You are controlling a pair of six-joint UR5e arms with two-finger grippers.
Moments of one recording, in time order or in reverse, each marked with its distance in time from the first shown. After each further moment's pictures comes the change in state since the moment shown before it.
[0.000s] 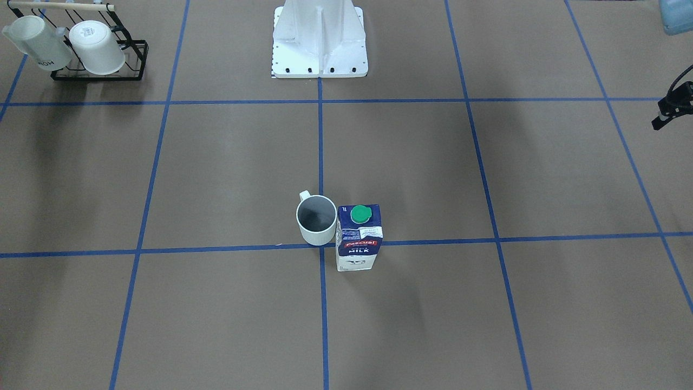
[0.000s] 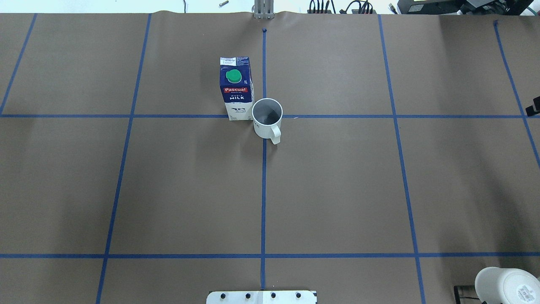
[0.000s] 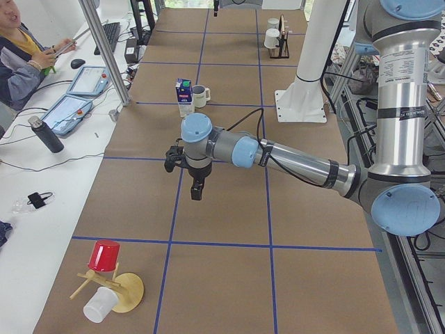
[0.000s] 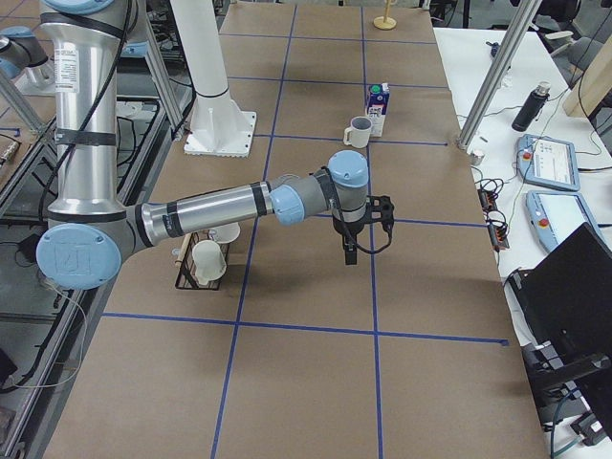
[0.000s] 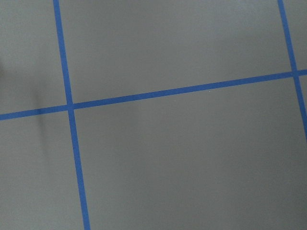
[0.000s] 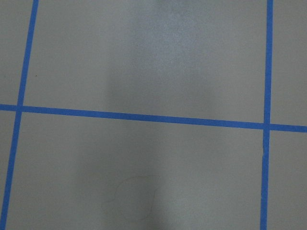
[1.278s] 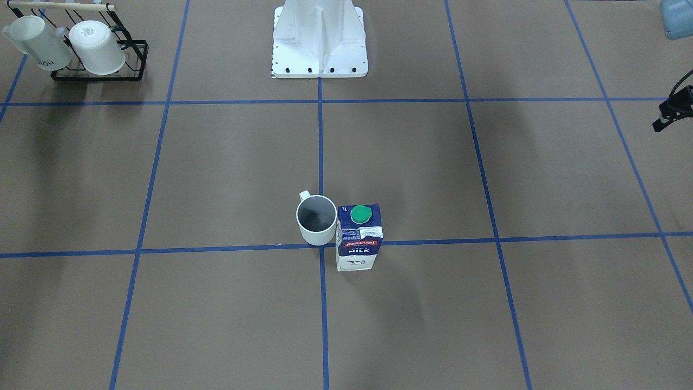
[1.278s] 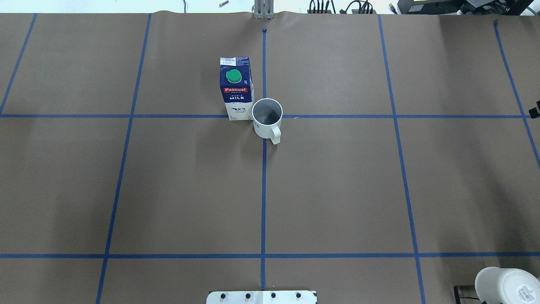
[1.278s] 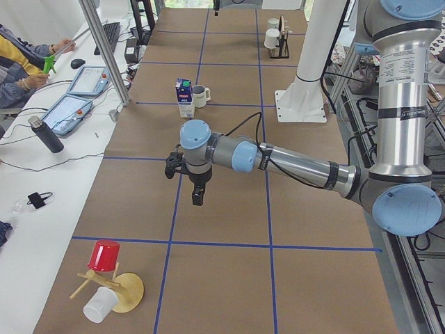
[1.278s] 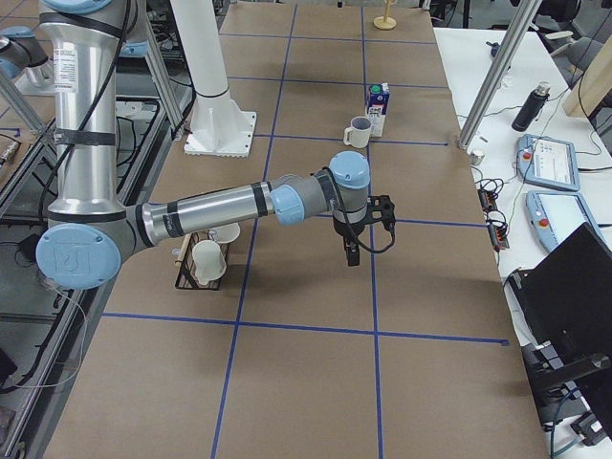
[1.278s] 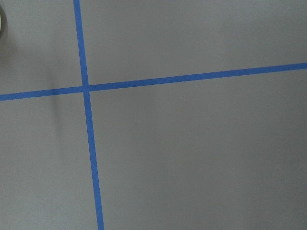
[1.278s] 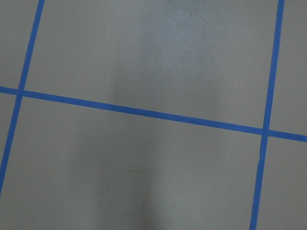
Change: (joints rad) left arm 0.000 0.001 0.024 -0.005 -0.003 -0.005; right arm 0.009 0.014 -0.001 -0.060 0.003 -0.140
